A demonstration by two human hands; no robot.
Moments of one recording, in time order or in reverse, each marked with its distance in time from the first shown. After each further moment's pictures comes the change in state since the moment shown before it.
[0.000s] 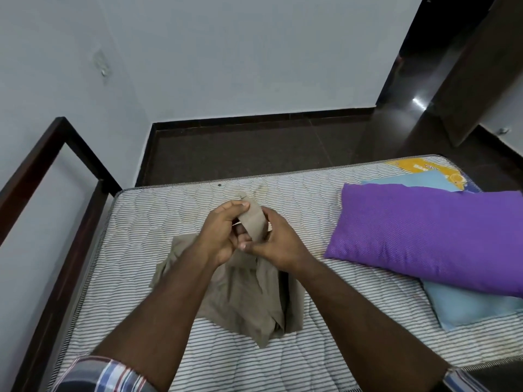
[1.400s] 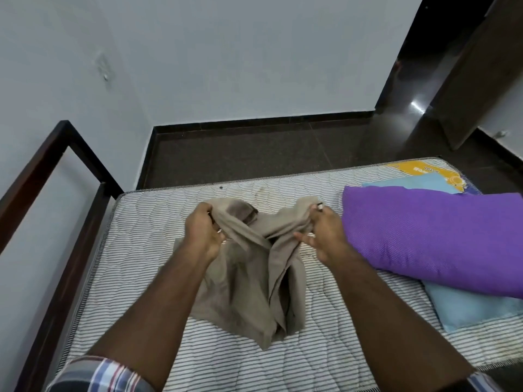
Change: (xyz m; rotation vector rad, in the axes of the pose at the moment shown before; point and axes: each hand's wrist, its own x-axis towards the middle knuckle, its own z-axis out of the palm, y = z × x) left_hand 0.012 0.012 -0.030 -0.165 0.398 0.017; right_hand 0.007 -0.001 -0.051 0.536 0.530 0.513
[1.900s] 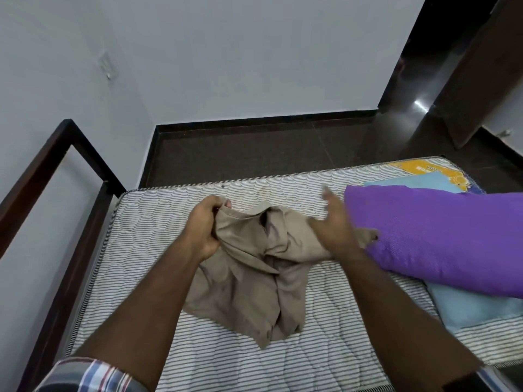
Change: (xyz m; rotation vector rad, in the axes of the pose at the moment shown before) left_hand -0.013 0.015 -0.003 0.146 -0.380 -0.059; right_hand 0.030 0.012 -0.035 -0.816 0.053 -0.573
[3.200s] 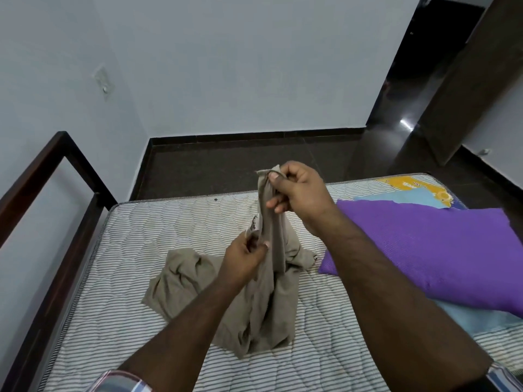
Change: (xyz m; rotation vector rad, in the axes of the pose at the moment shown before) left_hand 0.002 -0.085 0.029 0.701 0.046 0.445; right_hand 0.002 -0.150 -0.038 0.587 -0.295 -0.075
